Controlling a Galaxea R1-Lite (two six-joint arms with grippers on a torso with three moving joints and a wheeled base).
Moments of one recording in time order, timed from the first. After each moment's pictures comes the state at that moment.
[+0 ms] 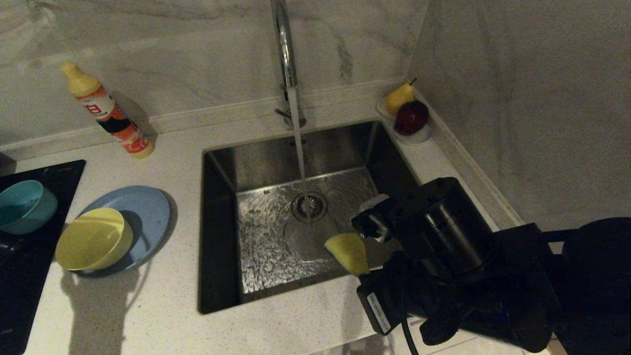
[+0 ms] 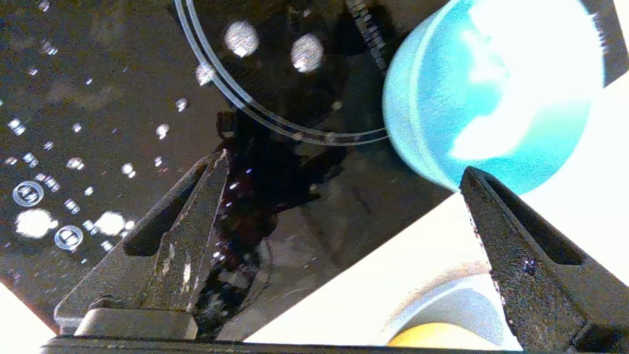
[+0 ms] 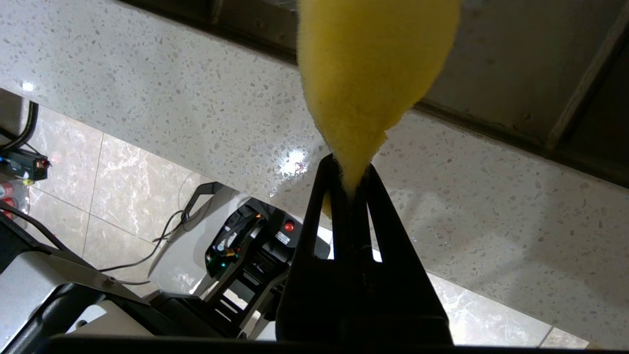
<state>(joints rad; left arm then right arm) 0.87 1.78 -1.19 0.04 -0.22 -0.66 0.97 1.70 -1.15 0.12 -0.29 0.21</state>
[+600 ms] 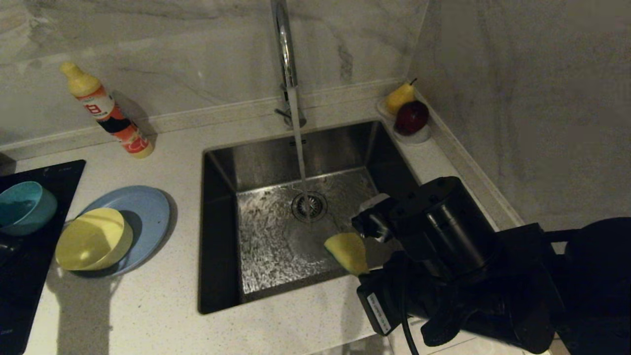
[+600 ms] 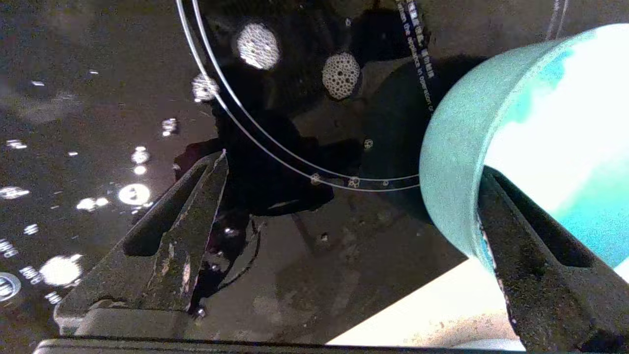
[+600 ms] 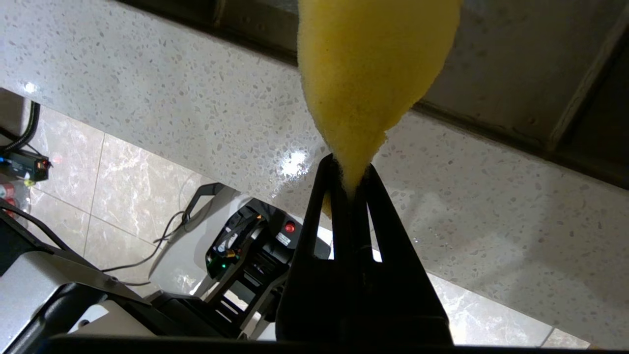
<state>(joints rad) 0.88 1.94 -1.28 0.04 -0.26 -0.76 0.98 1.69 -1.15 0.12 -0.29 0.21</state>
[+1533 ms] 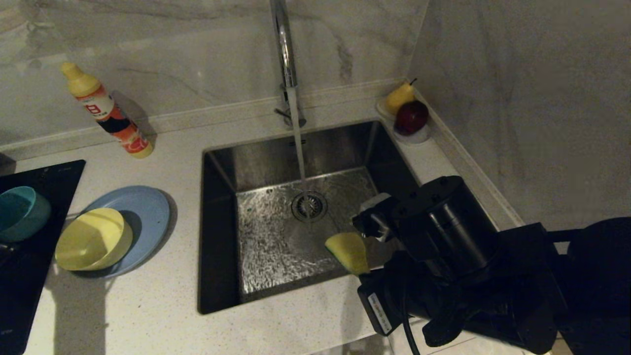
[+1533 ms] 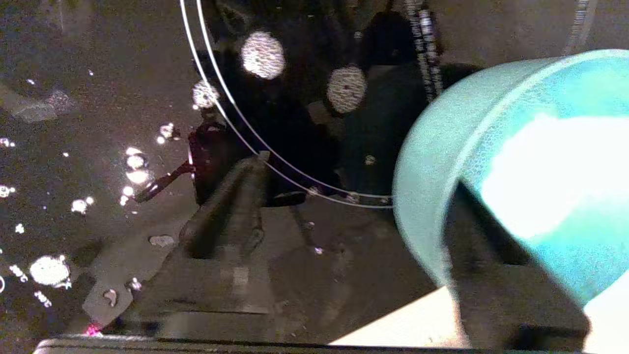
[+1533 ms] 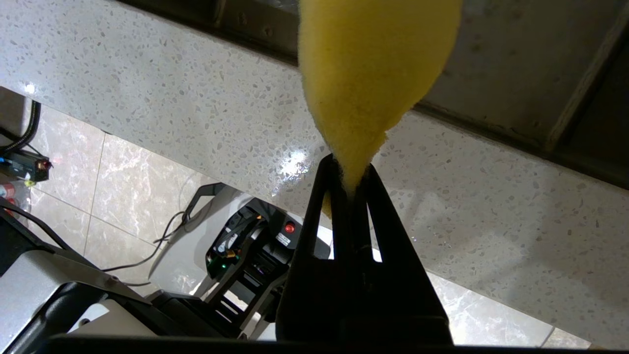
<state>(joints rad) 0.88 1.99 -1.41 0.17 -0.25 -0.80 0.98 1.69 -1.14 0.12 -0.29 0.21</state>
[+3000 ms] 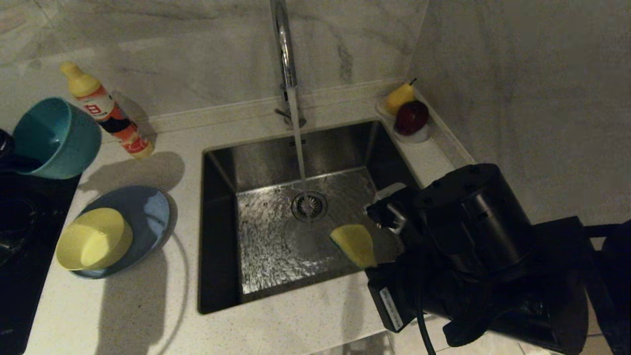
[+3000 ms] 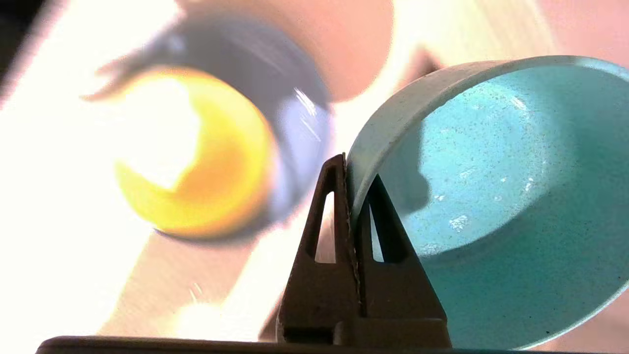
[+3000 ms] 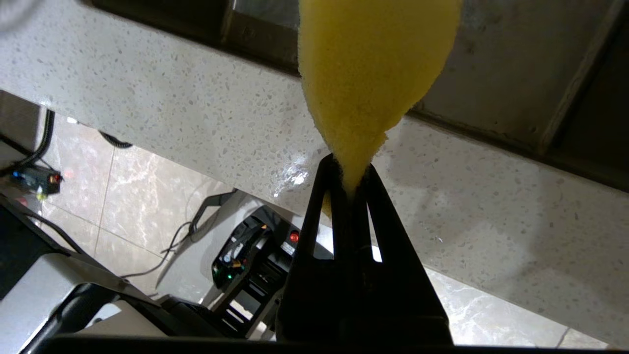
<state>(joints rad) 0.47 1.46 -1.42 0.46 -0.39 -0.65 0.98 1.63 -1.13 0.12 -0.30 0.22</state>
